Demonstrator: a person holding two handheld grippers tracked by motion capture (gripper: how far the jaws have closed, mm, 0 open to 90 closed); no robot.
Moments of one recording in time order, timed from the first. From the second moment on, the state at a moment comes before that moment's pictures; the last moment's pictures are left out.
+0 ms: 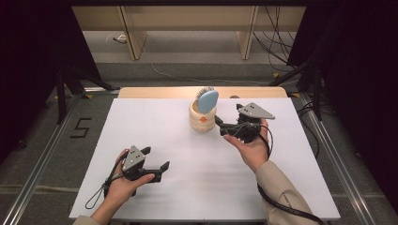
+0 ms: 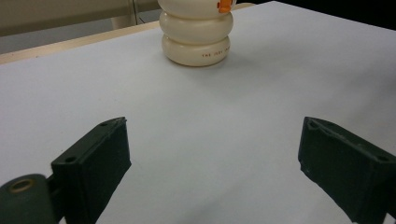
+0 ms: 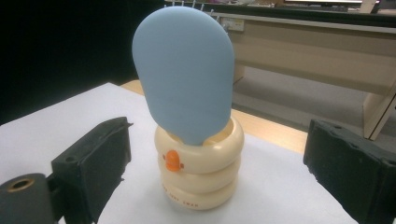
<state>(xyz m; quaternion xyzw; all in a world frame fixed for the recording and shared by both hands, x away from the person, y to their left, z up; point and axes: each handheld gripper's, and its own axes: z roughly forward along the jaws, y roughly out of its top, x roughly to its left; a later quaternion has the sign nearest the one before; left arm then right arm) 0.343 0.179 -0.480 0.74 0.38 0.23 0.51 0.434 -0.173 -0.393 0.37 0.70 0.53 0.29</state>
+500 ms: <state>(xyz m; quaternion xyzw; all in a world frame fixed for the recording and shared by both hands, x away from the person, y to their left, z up) 0.344 0.180 -0.478 0.74 0.38 0.24 0.50 0.418 -0.189 -0.399 0.36 0.71 0.52 0.29</state>
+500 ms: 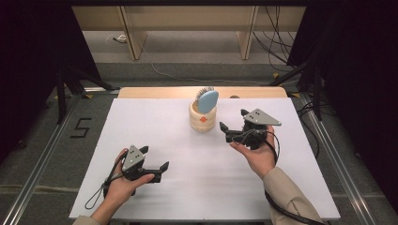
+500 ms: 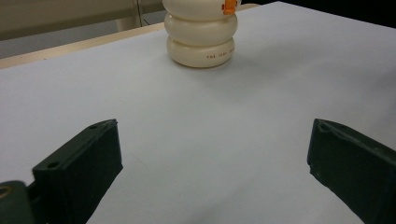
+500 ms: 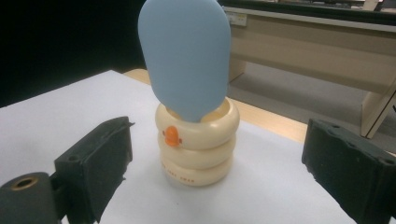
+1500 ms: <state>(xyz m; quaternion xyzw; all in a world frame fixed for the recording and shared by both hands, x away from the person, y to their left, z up) 0.345 0.185 -0.477 0.73 0.39 0.24 0.51 0.393 -0.224 -0.416 0.36 0.73 0.50 0.28</state>
